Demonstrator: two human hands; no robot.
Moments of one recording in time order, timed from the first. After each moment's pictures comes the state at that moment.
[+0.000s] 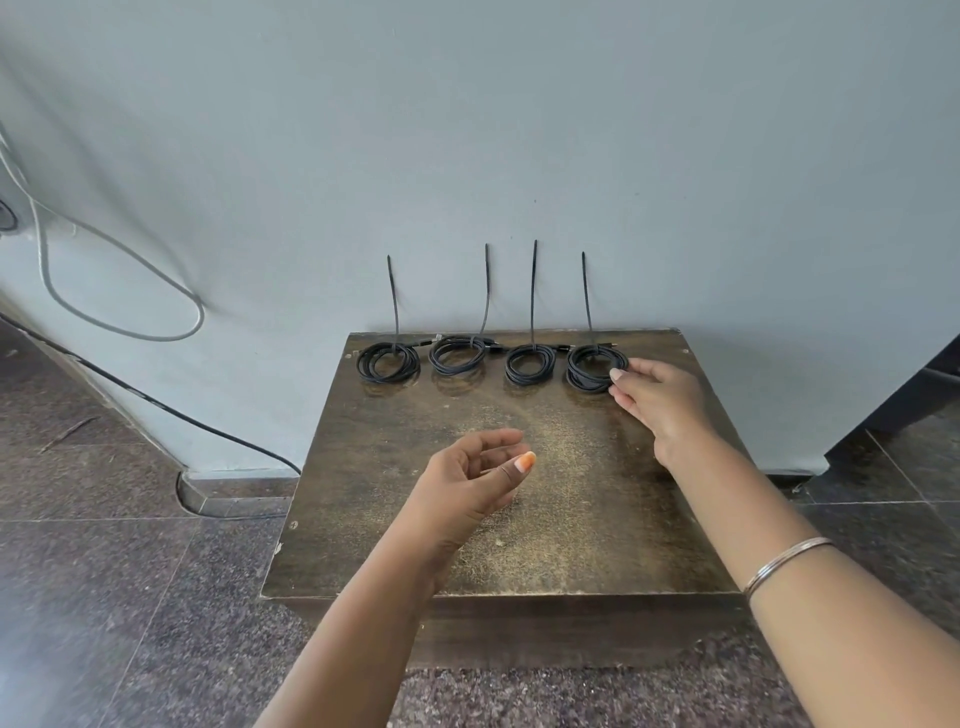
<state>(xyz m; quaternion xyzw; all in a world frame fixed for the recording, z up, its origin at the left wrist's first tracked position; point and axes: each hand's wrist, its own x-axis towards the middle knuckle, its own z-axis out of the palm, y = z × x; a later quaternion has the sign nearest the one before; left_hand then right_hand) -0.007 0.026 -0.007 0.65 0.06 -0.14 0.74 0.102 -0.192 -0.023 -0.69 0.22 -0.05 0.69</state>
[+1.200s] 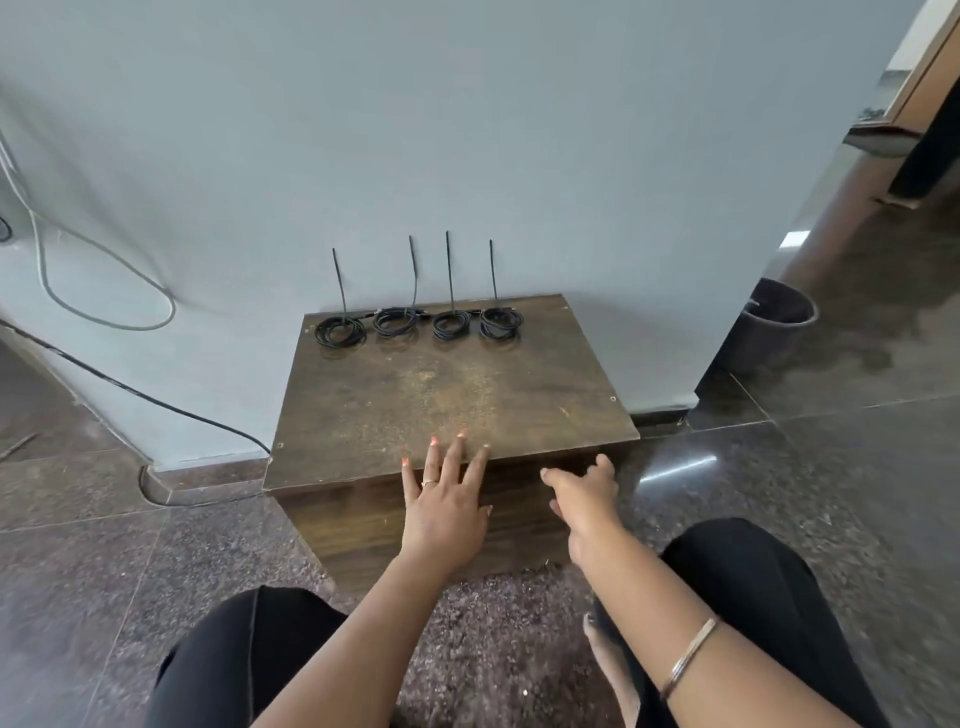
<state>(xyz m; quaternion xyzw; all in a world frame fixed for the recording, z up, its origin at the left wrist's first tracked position) -0.126 -0.016 -0.056 0.99 -0.13 -0.02 0.10 -0.131 -0.173 -0.034 -0.66 0.38 -0.01 0.65</state>
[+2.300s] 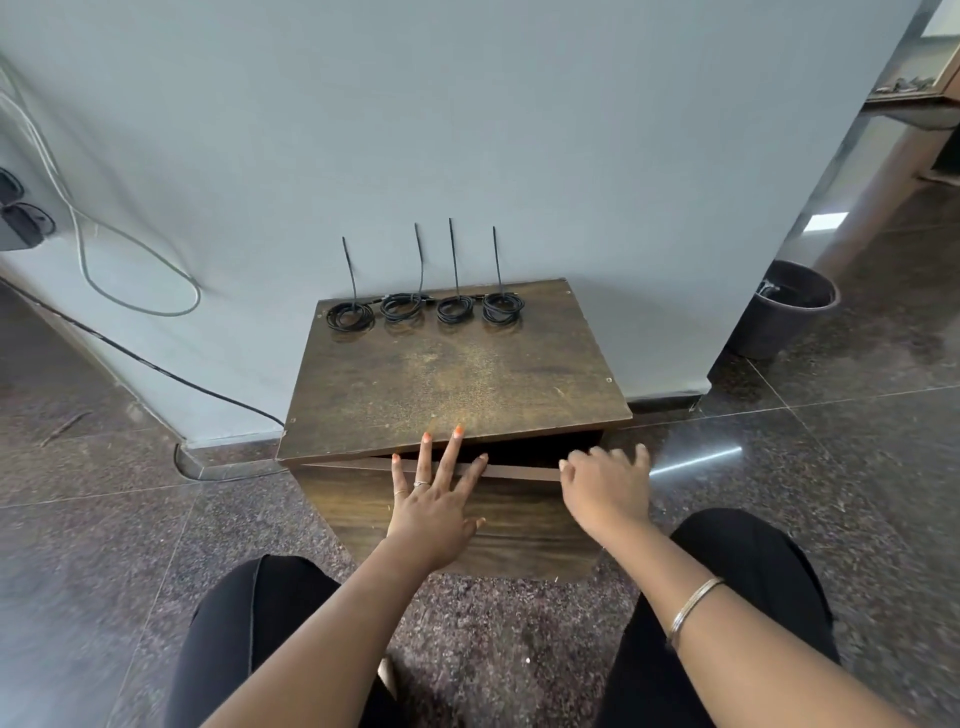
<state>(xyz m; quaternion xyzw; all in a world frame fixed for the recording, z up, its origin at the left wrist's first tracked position) -0.147 -0.003 -0.067 0.98 -0.16 -0.13 -0.04 -0.155 -0.216 -0.041 -1.00 0.07 0.01 0.04</state>
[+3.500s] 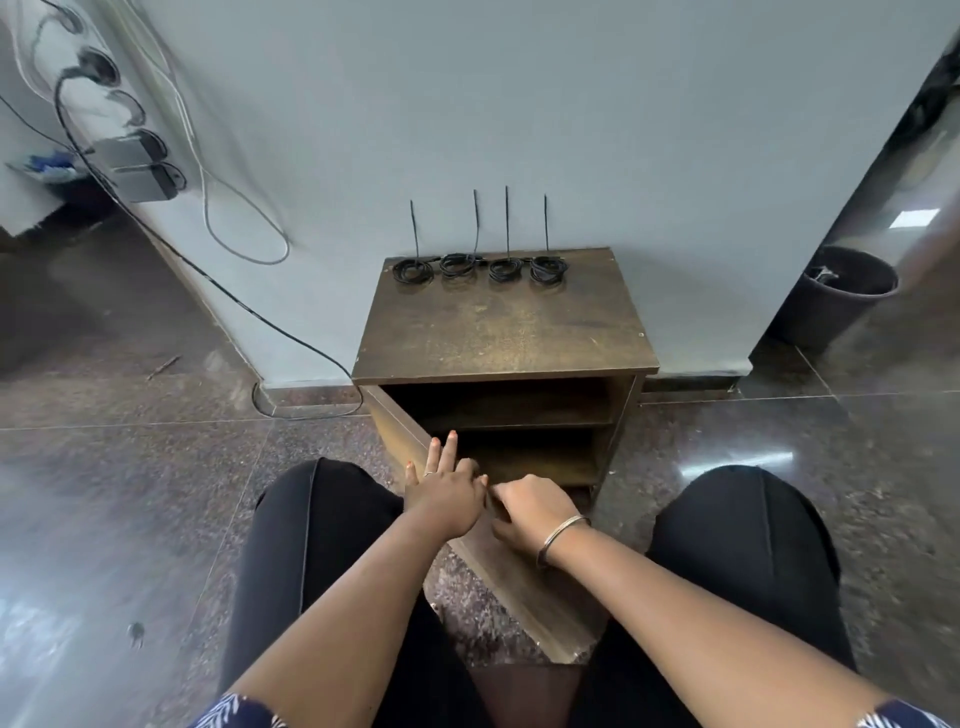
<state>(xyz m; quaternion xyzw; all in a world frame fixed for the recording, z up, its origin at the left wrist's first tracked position) -0.248 0.017 -0.041 0.97 0.00 -0.21 0.10 -0.262 -0.120 -0.030 -0.96 -0.22 0.12 0.12</state>
